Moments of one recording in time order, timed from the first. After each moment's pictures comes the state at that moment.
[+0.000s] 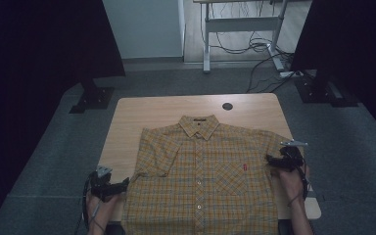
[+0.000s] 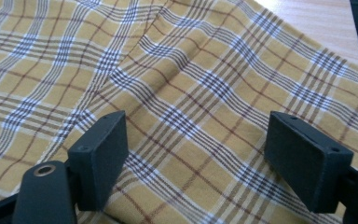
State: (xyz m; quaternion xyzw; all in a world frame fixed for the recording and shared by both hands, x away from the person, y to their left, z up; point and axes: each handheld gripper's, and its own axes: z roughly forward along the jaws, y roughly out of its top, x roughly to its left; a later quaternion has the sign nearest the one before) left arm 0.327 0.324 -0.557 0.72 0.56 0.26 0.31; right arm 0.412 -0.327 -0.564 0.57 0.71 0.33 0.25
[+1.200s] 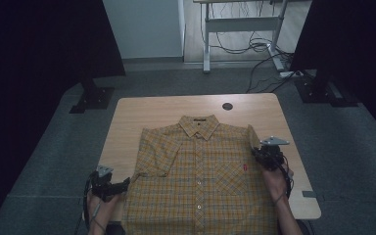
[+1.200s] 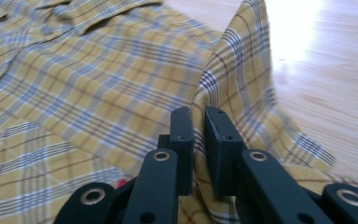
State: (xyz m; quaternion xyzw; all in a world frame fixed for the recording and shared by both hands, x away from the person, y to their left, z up) left arm 0.327 0.322 -0.557 0.72 0.55 0.26 0.32; right arm 0.397 -0.252 -0.526 0.49 0.75 0.38 0.24
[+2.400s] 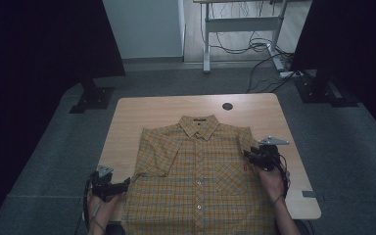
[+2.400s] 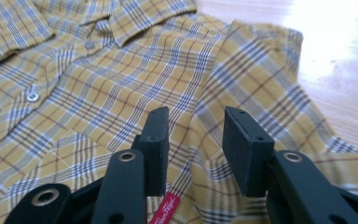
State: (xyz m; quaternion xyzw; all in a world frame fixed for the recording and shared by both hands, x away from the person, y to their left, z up) left arm 0.327 0.322 -0.557 0.73 0.55 0.26 0.32; right arm 0.396 -0.246 -0.524 0.49 0.73 0.43 0.20
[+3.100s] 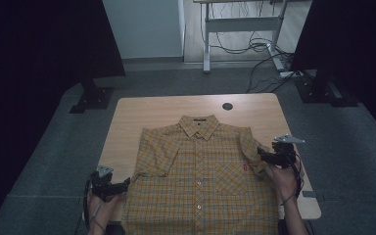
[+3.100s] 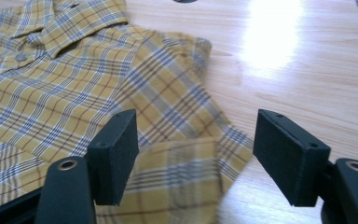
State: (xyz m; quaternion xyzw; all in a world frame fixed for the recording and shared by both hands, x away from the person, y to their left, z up) left arm 0.327 0.321 -0.557 0.73 0.55 0.26 0.32; right arm 0.395 -0.289 -0.517 0.53 0.70 0.40 0.25
